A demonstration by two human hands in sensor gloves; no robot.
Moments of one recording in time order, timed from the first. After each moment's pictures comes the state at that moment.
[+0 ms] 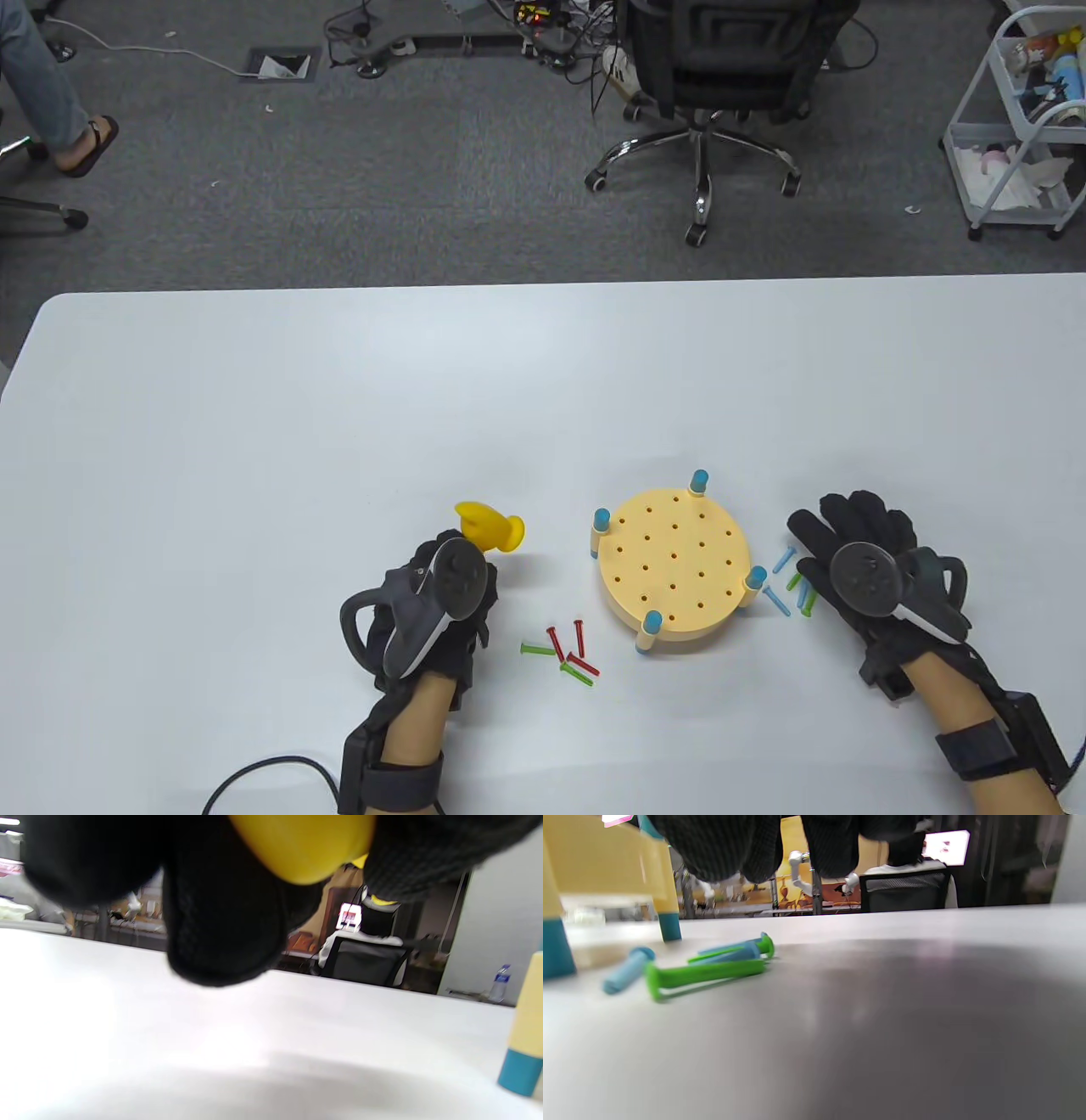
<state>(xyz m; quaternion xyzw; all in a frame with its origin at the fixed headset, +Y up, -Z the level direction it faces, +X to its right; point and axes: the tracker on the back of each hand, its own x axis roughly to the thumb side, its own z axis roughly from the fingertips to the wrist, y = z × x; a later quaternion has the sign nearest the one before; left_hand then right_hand) -0.143 -0.713 -0.239 0.05 0.03 0.08 0.99 0.296 -0.764 -0.253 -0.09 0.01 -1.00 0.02</state>
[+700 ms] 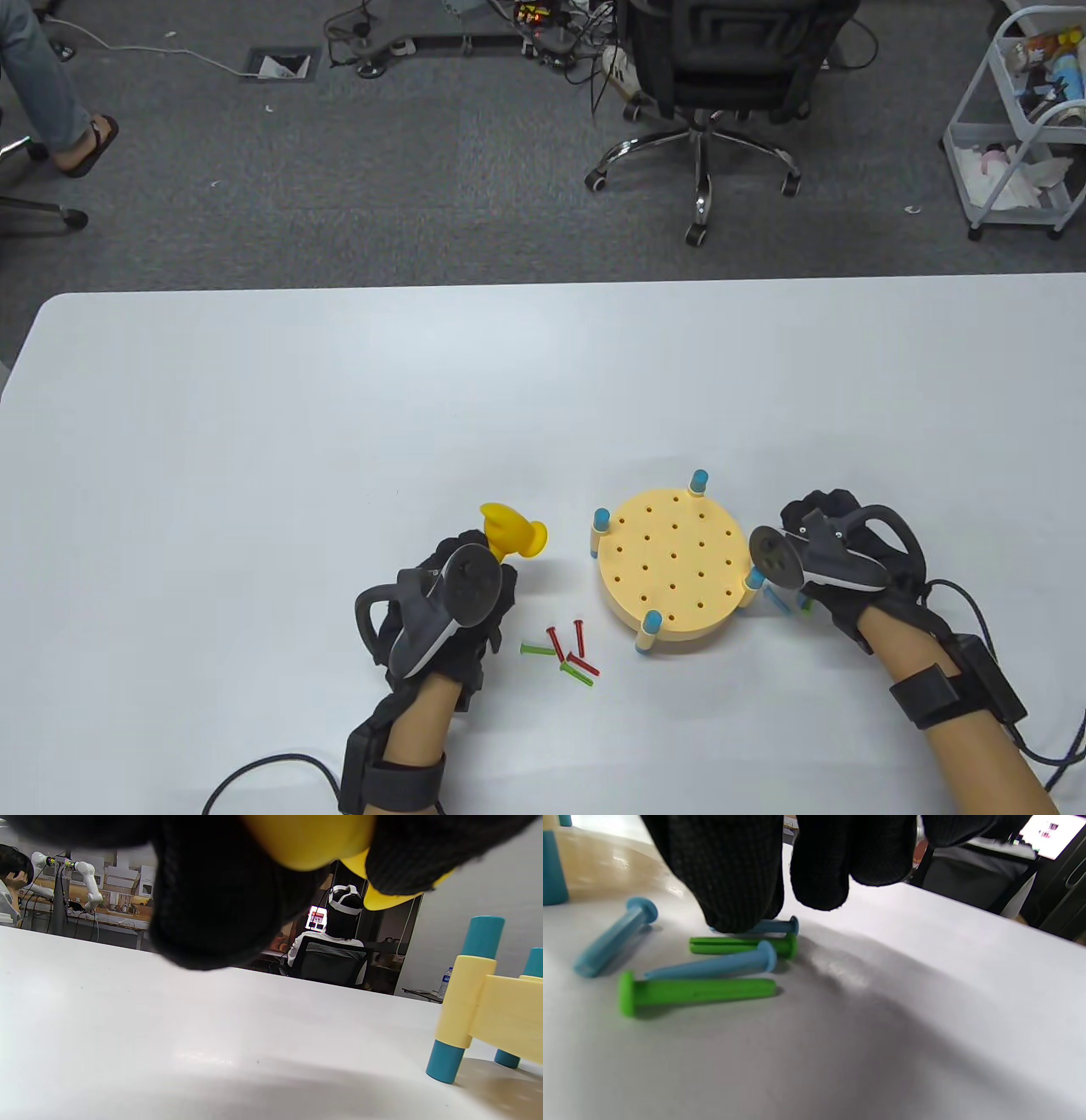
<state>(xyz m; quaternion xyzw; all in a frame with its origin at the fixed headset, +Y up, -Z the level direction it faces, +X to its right) -0.134 -0.715 -0.239 0.04 -0.01 0.10 0.99 0.249 -0.765 -0.285 -0.17 -0.10 -0.97 0.14</state>
